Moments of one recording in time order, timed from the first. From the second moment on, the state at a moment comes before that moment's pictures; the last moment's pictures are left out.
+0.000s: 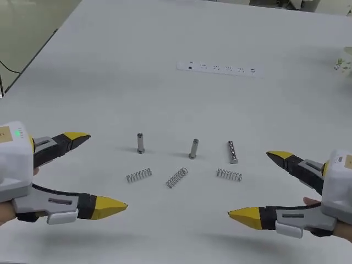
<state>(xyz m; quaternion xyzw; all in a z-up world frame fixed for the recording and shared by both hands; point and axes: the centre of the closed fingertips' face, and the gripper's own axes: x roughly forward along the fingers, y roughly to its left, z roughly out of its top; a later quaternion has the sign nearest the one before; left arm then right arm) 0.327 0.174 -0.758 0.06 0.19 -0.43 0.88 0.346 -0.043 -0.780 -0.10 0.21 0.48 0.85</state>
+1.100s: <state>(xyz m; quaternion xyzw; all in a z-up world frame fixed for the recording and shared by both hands) 0.326 0.177 -0.760 0.05 0.20 -0.43 0.88 0.338 -0.045 -0.787 -0.10 0.23 0.49 0.84</state>
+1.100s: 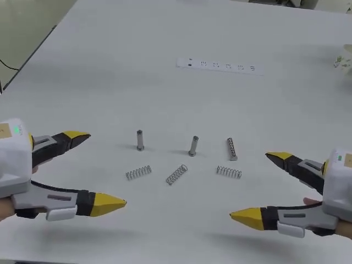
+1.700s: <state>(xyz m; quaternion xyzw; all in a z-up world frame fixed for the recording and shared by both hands) 0.325 0.177 -0.766 0.05 0.21 -0.43 0.88 0.351 -0.046 -0.786 -0.08 0.26 0.48 0.84</state>
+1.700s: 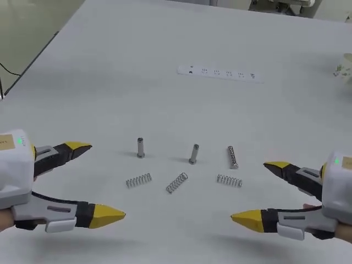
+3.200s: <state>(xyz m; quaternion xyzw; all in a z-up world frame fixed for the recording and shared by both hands) 0.322 0.180 -0.765 0.05 0.21 -0.43 0.88 0.442 -0.036 -0.812 -0.04 0.38 0.38 0.84</state>
